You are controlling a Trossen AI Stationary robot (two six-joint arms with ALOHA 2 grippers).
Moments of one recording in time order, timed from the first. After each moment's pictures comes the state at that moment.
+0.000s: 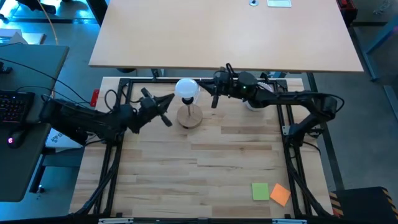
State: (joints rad) left arm -0.07 1.04 0.55 0.76 -0.72 0.24; right arm -0.37 1.57 1.00 0.66 -0.18 0.02
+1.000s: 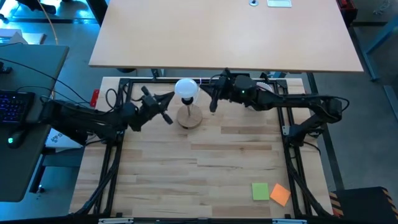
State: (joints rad) left arm -0.03 1.04 0.55 0.71 -0.71 0.25; right arm -0.27 1.50 1.05 0.38 0.05 -0.06
